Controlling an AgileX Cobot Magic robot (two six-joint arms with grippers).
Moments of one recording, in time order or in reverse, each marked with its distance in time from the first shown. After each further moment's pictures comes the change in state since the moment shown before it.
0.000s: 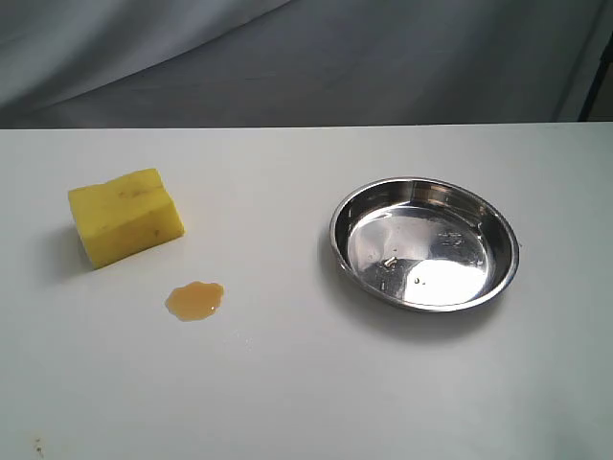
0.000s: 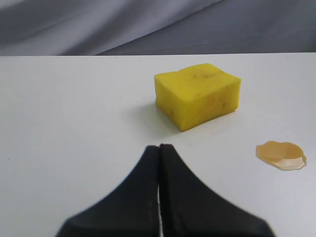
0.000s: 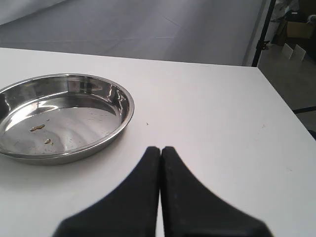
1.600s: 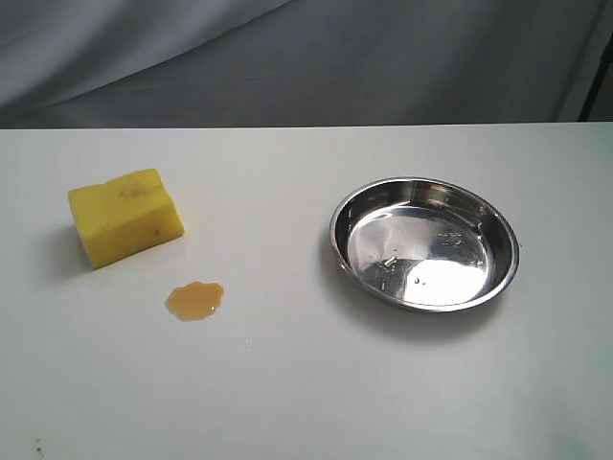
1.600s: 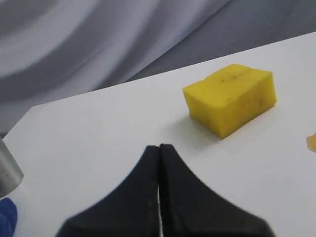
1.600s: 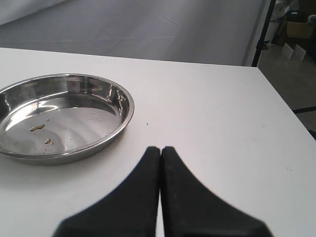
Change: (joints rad) left arm 0.000 0.000 0.000 0.224 -0.055 0.049; right arm 0.000 0.000 0.000 0.000 0.000 0.000
